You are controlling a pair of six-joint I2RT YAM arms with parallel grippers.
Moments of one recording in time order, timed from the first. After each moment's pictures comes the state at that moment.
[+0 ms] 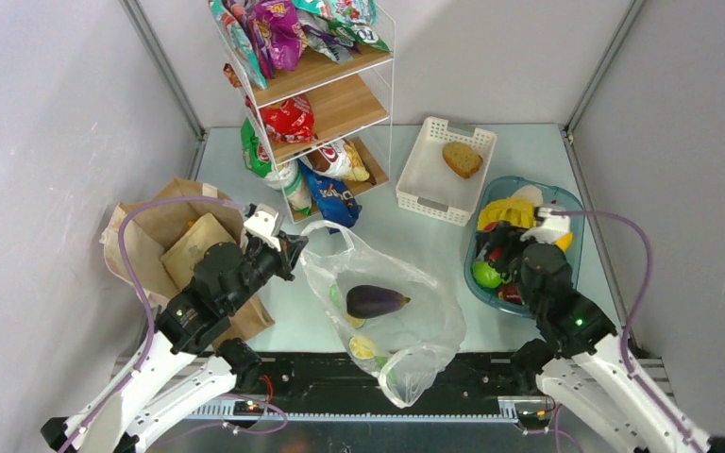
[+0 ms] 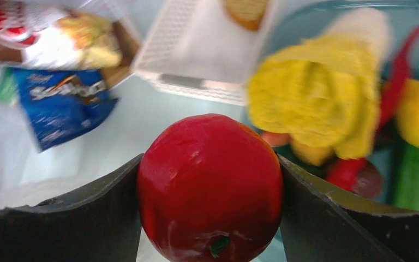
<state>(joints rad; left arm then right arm) -0.70 0.55 0.73 -0.38 -0.13 -0.13 0.68 0.56 0.66 -0.39 0.49 0.46</state>
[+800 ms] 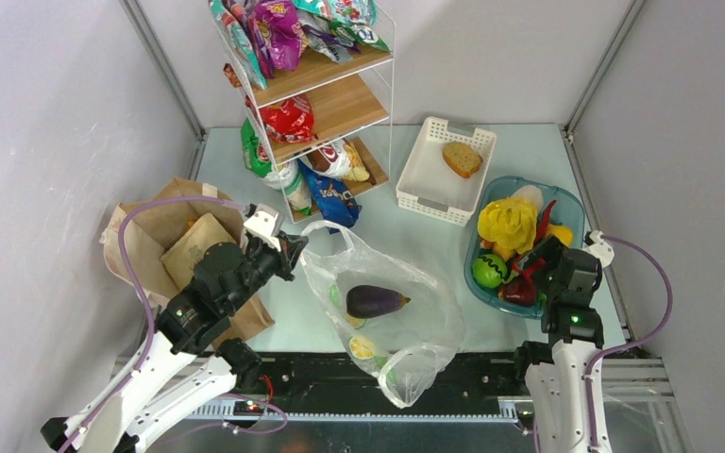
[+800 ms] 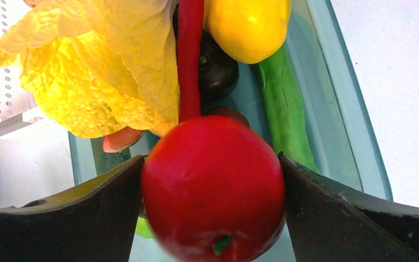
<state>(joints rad) -0.70 0.55 0.73 -0.38 -0.12 -0.13 -0.19 0.49 0.43 -0.48 0.11 0.52</state>
